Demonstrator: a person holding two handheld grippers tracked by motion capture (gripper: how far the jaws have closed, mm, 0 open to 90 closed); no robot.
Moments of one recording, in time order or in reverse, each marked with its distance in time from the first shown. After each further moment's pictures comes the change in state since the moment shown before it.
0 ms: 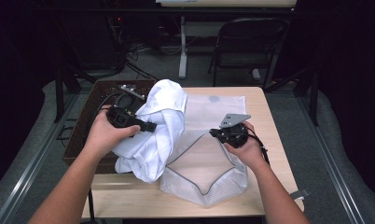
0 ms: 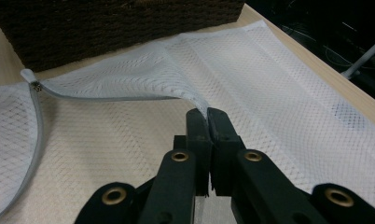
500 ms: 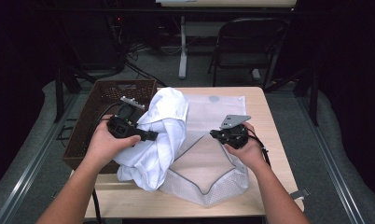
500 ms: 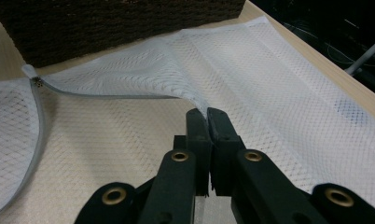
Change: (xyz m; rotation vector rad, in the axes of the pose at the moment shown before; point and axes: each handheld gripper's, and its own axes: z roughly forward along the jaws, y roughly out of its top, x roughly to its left) left arm -0.010 -0.020 0.008 -0.017 -0.034 0.024; right arm 0.001 -0.003 0.000 0.007 0.004 0.001
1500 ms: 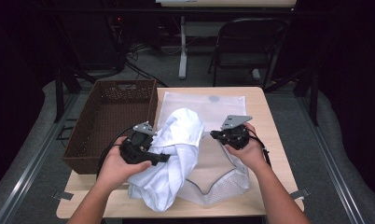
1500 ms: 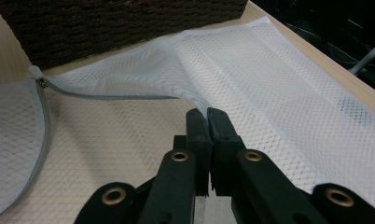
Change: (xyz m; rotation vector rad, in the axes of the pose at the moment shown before) left arm -0.040 -0.037 0.036 -0.043 -0.065 0.090; right arm 0.000 -0.002 -0.003 -0.007 0.009 0.007
